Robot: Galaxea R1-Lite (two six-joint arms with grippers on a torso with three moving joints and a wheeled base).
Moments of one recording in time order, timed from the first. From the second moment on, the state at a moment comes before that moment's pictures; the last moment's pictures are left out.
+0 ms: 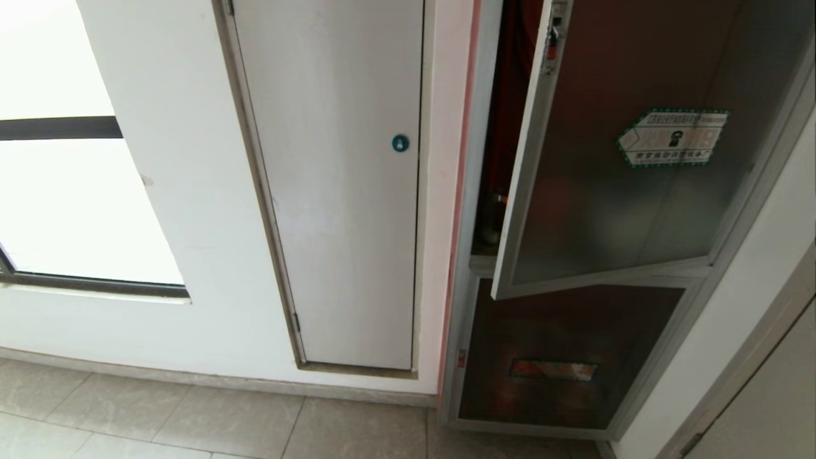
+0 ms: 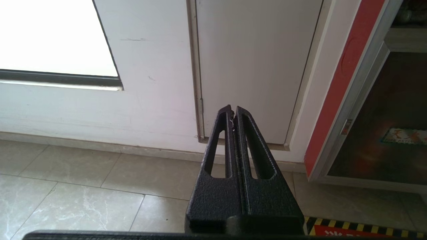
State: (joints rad) left arm 0.02 0.00 0.00 -0.02 0.01 0.00; right arm 0.01 0.23 -0.19 -0.25 -0.44 -0.20
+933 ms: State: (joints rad) left arm 0.02 0.00 0.00 -0.02 0.01 0.00; right arm 0.01 0.00 0.00 0.01 0.00 -0.04
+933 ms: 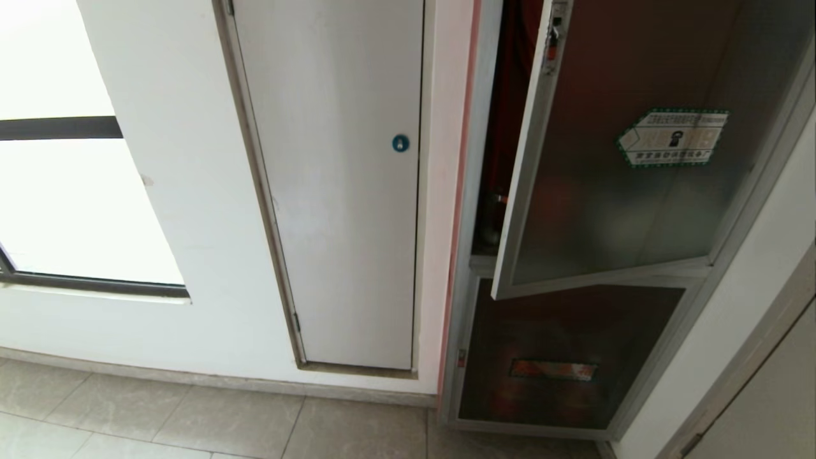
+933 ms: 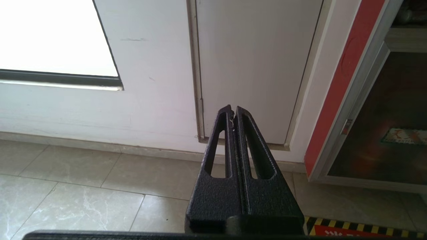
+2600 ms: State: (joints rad) left arm 0.02 0.00 0.00 -0.02 0.01 0.00; right arm 0.01 0.00 0.00 0.01 0.00 0.00
